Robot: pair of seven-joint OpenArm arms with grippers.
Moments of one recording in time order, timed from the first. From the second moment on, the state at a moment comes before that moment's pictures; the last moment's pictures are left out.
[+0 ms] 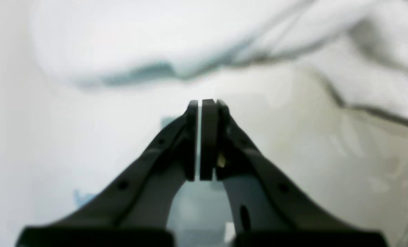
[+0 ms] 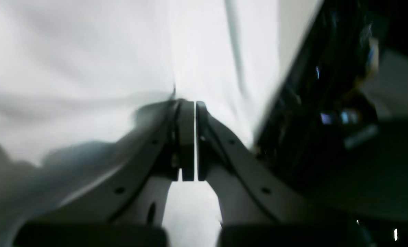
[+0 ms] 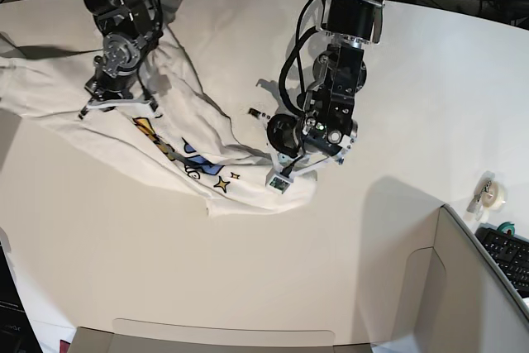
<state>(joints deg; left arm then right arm) -13.5 6.3 9.2 83.5 -2.8 -19.9 69.6 -10.3 17.5 -16.7 97.9 -46.0 13.2 -57.6</state>
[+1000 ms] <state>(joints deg) -10.6 3.0 9.2 97.6 -3.0 -20.1 74.6 5.1 -3.0 -17.0 101.6 -46.2 13.4 -60.4</state>
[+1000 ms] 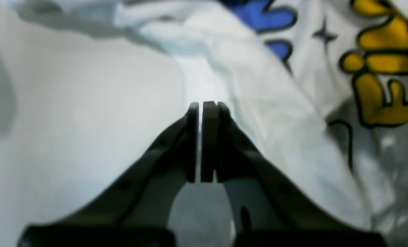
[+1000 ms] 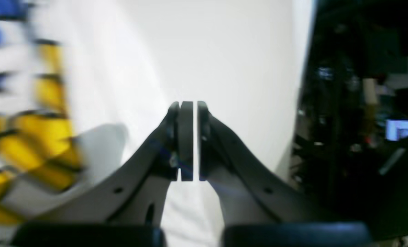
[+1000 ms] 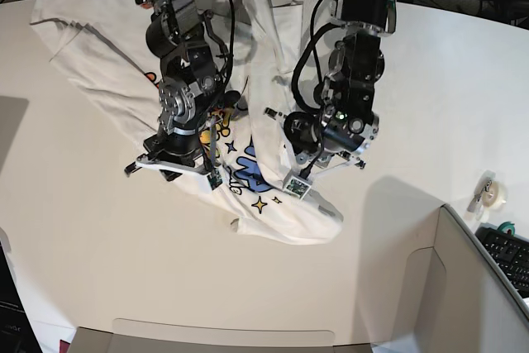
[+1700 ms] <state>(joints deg) 9.6 8.7 9.6 108.6 -13.7 -19.9 79.0 22.7 -8.0 -17.7 64.9 -45.1 14.3 -38.7</state>
